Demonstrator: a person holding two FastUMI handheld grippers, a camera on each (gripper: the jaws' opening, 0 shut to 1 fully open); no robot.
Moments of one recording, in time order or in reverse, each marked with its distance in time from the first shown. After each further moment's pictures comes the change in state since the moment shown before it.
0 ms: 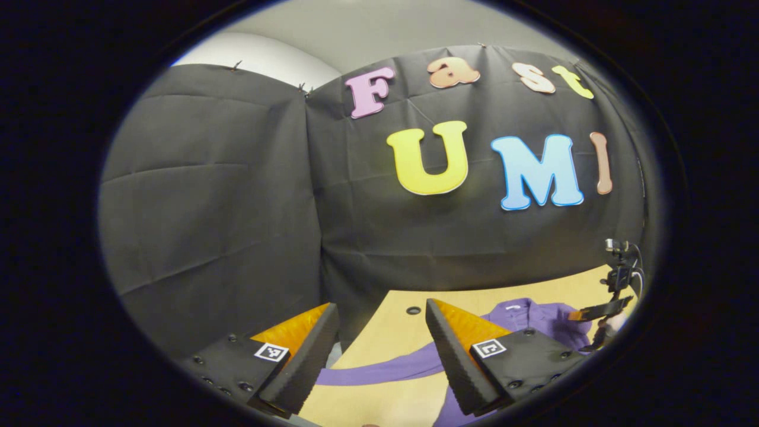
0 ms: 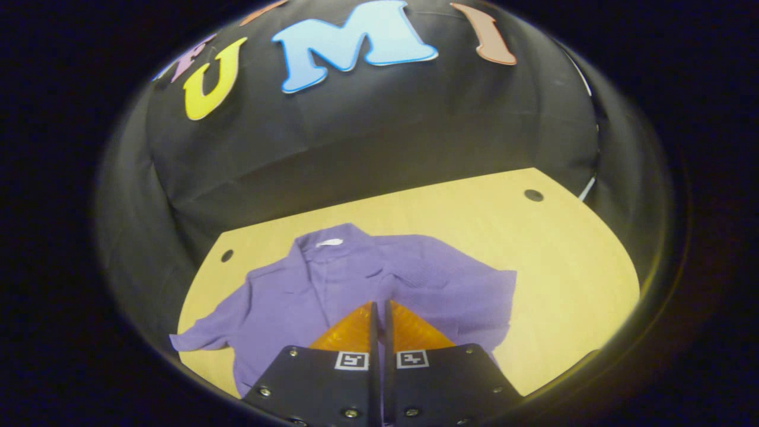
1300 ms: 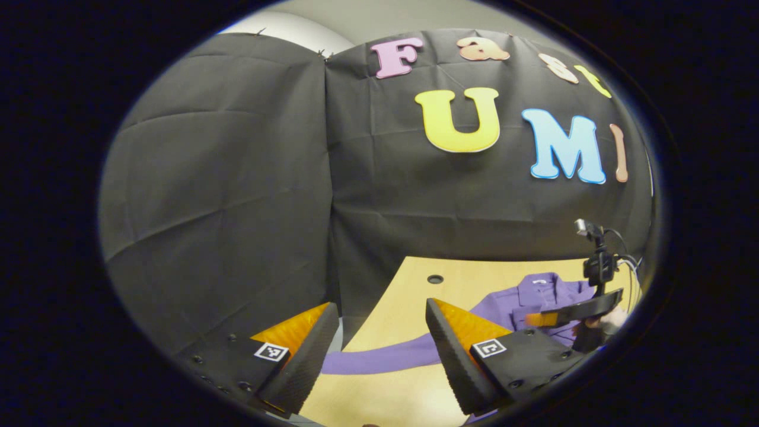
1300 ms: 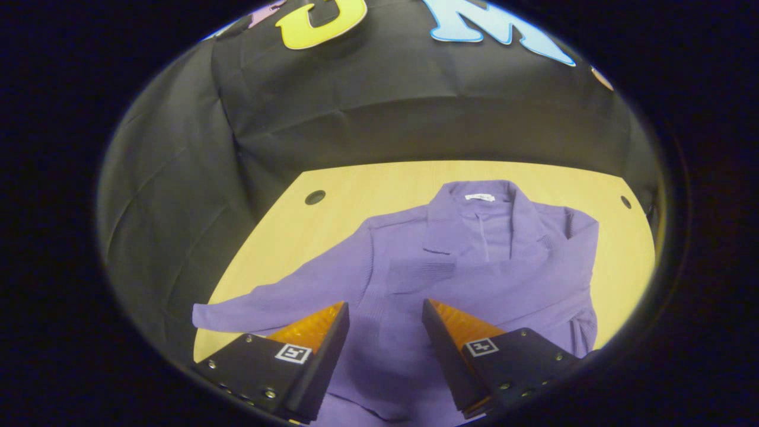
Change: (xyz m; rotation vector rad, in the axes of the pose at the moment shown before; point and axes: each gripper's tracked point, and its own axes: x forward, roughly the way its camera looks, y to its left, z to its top) left arm 0.062 0.080 -0.128 -0.073 0.148 0.008; right arm 0.018 0.174 -0.074 -0.195 0.143 0.197
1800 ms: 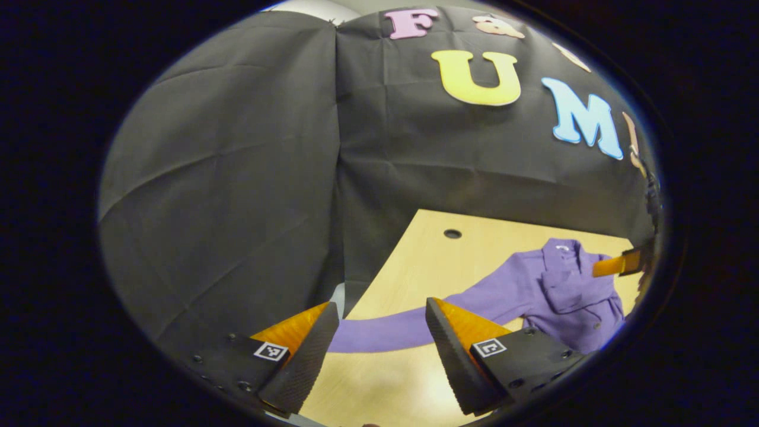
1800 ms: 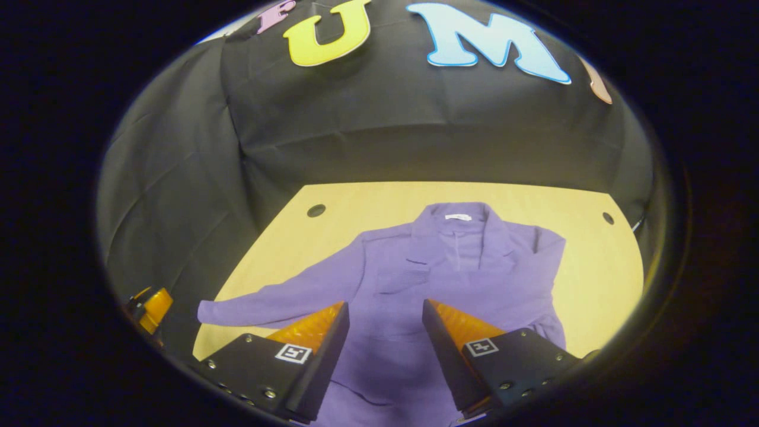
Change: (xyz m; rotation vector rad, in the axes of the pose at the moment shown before) left arm 0.059 0.034 -0.123 -0.030 0.200 0.025; right arm -0.062 -0.020 0.014 -0.026 -0.057 -0.039
